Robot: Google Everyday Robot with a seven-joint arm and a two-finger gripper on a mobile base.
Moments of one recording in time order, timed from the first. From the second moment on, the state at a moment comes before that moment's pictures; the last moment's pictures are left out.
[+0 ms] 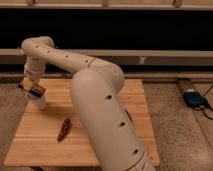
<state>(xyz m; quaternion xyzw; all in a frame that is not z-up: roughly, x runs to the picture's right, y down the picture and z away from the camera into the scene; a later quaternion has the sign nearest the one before) -0.401 -0.024 0.781 -0.39 -0.17 0.23 0.87</state>
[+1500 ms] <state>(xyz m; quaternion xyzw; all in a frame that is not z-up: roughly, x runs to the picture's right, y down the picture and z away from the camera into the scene) -0.445 -0.024 0.815 -0.36 -0.20 0.24 0.88</state>
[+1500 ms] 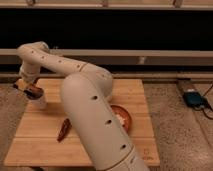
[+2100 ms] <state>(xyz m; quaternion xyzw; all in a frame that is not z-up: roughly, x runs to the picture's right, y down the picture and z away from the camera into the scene) -0.425 -0.024 0.824 -0.36 -0.19 0.26 0.88</state>
